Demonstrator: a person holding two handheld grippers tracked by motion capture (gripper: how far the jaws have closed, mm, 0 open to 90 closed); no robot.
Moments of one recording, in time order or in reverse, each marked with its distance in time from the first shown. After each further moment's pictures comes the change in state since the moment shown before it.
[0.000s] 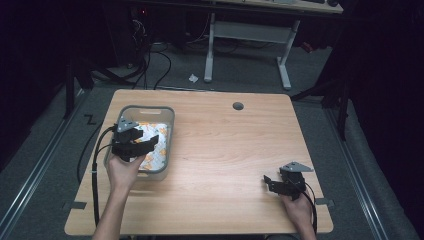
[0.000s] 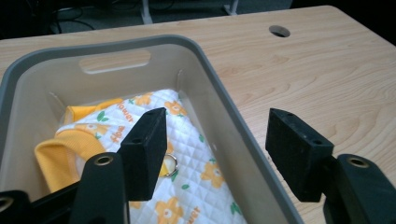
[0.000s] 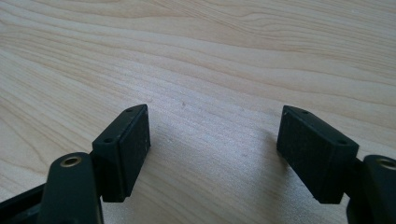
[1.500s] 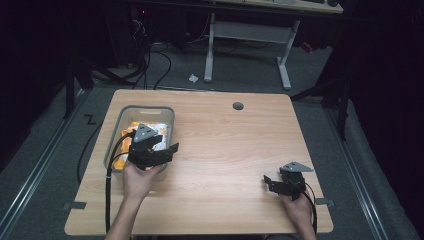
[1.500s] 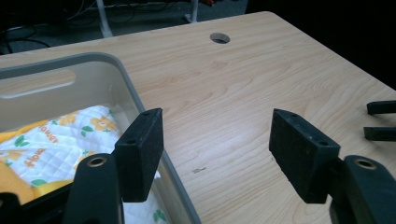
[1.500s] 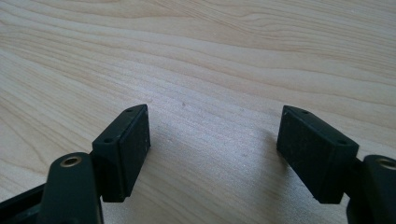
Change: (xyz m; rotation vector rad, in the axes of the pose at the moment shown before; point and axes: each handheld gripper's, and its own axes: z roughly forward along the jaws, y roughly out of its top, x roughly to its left) left arm -0.055 0.001 -0.007 -0.032 -0.132 0.068; right arm 0.000 0.000 0.000 0.000 0.000 0.002
